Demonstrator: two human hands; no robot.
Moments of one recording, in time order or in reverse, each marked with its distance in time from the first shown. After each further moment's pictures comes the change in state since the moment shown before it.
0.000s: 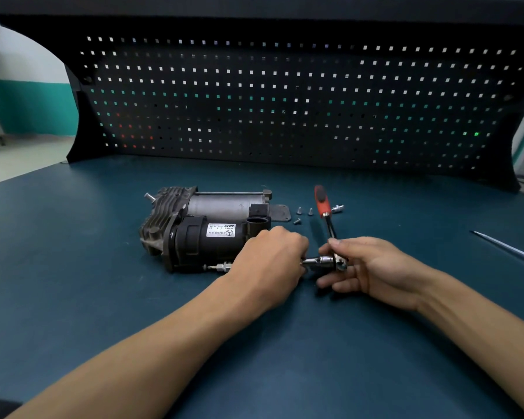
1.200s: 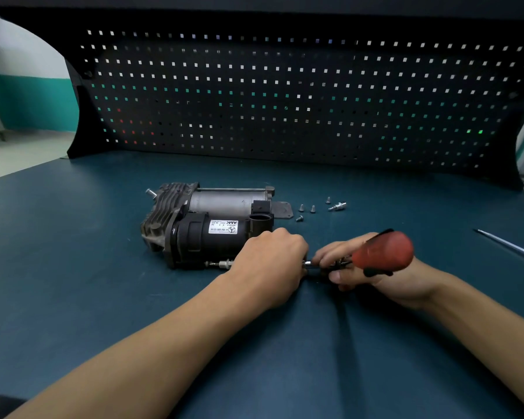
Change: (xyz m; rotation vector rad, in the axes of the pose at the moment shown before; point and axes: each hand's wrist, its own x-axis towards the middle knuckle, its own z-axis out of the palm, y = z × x) left_hand -0.002 -0.003 0.007 0.105 -0.018 -0.011; right_hand -0.015 0.001 0.003 -0.383 -0.014 -0.285
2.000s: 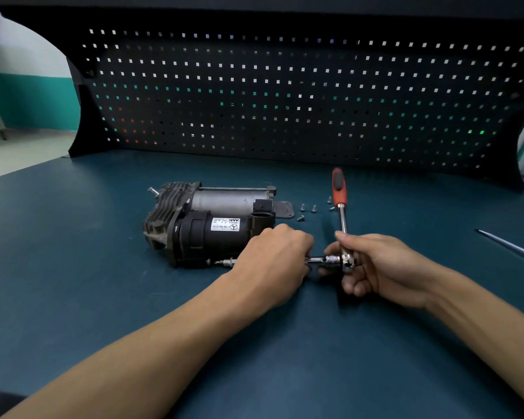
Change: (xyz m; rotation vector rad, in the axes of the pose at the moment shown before) left_hand -0.002 0.003 -0.009 -0.138 -0.011 0.000; right_hand 0.014 0.004 -0.005 0.263 0.042 0.337
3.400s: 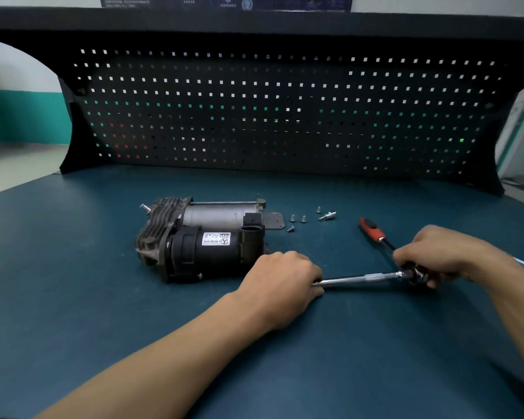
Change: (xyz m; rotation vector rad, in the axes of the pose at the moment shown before) left_hand 0.004 0.006 0.020 0.112 -0.017 0.242; right_hand -0.021 -0.037 -0.082 -0.940 0.491 0.318
